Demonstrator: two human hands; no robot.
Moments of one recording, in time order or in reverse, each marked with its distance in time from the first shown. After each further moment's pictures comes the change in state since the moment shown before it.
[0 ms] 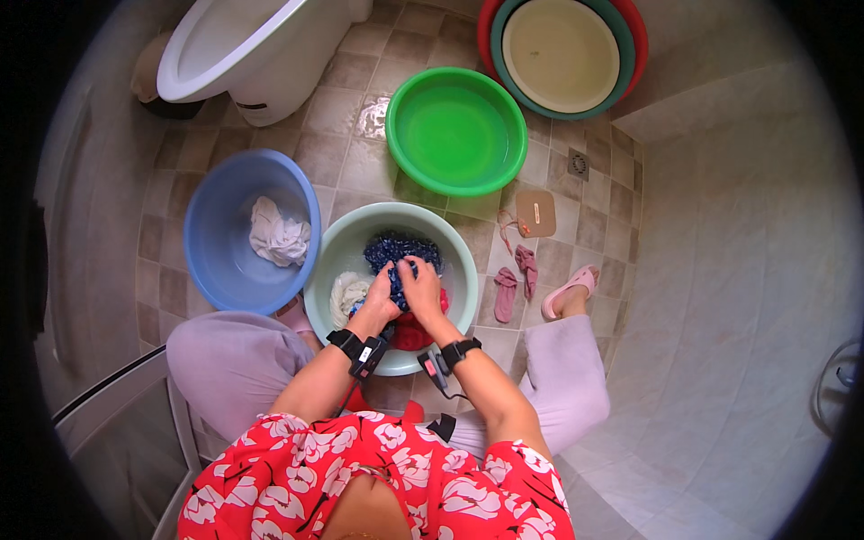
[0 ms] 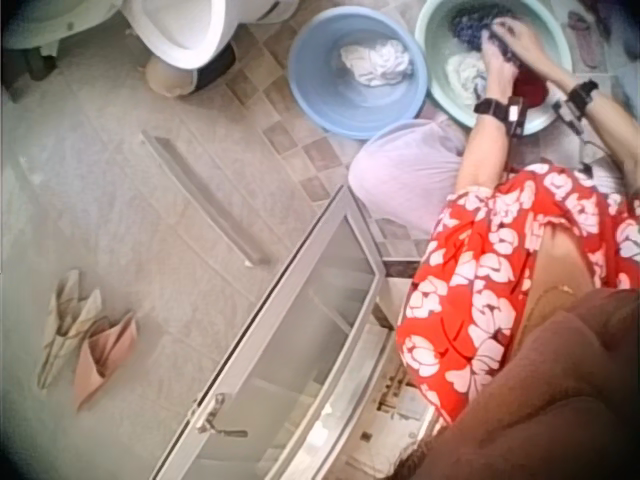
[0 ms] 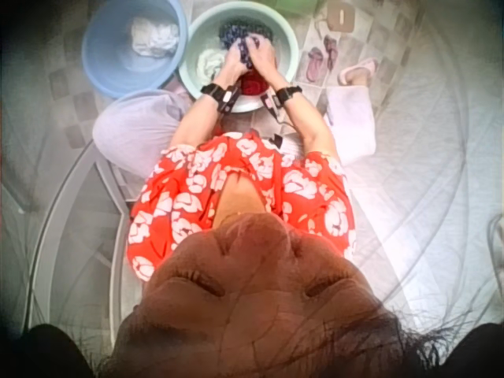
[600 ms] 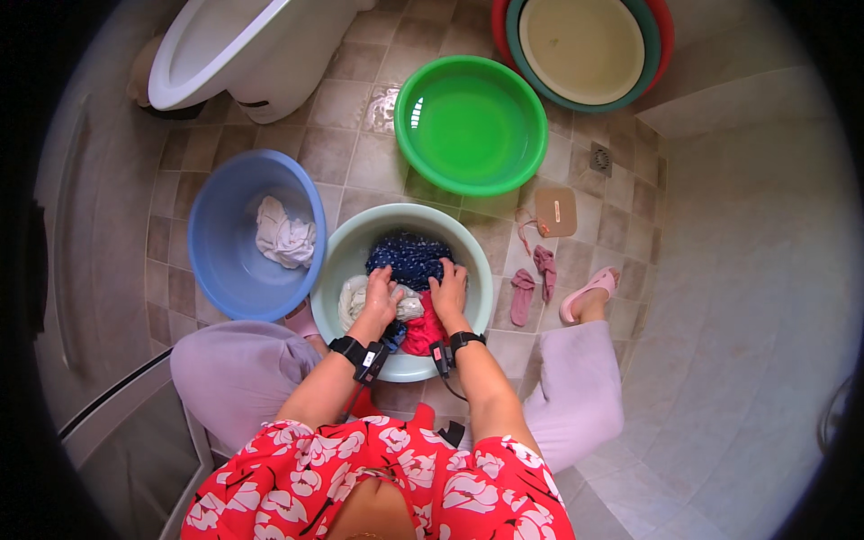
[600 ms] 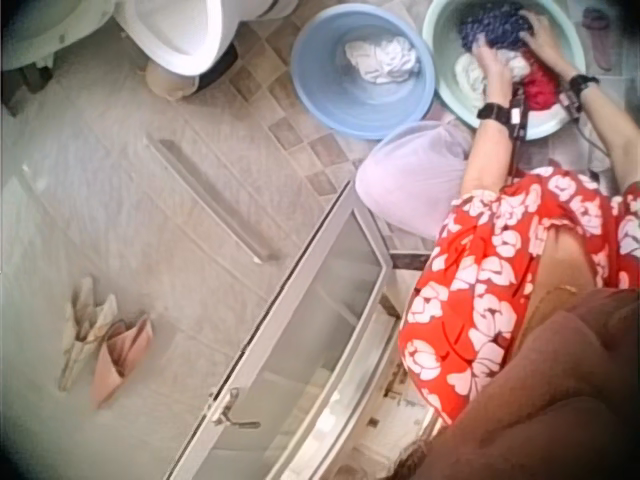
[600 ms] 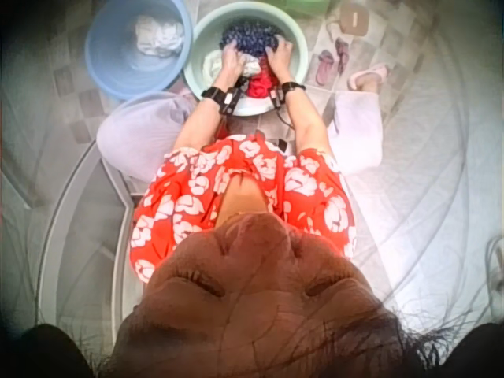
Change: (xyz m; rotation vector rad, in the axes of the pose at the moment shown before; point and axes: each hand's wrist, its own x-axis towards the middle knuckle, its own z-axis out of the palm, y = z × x) left_hand 0.011 0.015 -0.021 0.350 0.323 0.324; right_hand 0.011 0.096 0.006 -0.276 0.099 -0.052
